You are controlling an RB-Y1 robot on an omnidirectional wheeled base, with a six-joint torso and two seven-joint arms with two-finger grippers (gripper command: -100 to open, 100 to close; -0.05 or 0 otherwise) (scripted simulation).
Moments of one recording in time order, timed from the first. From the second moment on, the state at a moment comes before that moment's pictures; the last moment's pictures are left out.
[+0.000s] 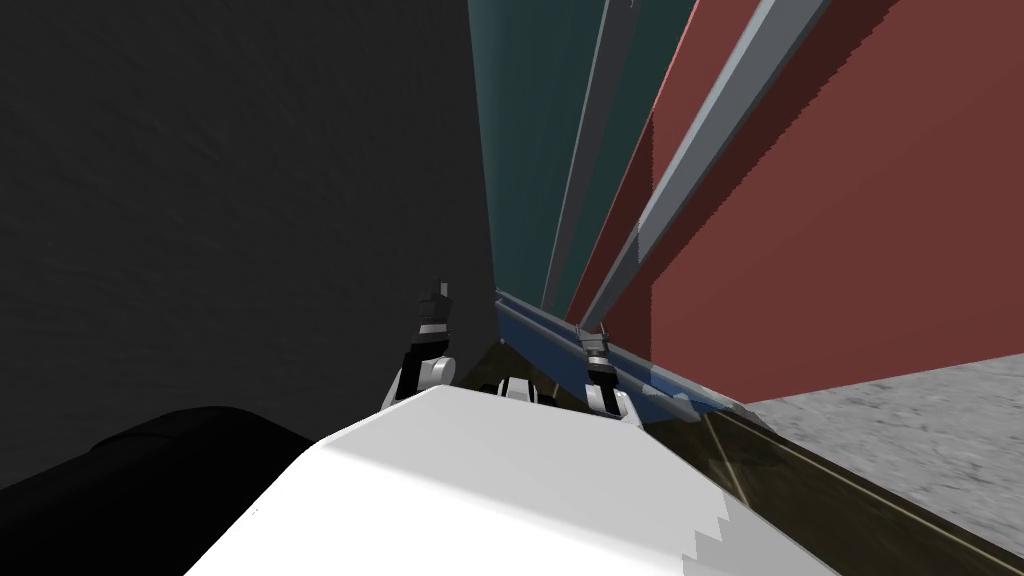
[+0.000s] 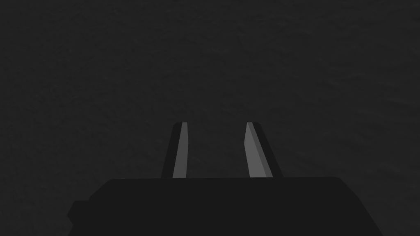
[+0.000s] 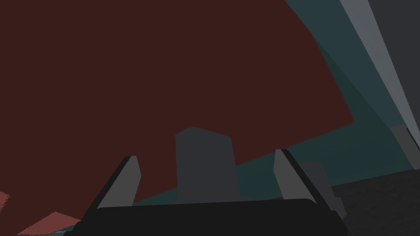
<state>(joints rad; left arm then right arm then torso) 0.46 -0.05 0.03 -2.28 0.07 -0.37 -0.12 0.07 0.01 -0.34 -1.27 0.47 -0.82 1.95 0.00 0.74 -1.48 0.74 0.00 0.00</state>
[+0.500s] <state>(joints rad) 0.46 -0.05 0.03 -2.28 0.07 -0.37 -0.12 0.08 0.01 -0.33 -1.26 0.47 -0.86 1.95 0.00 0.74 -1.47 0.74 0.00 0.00</state>
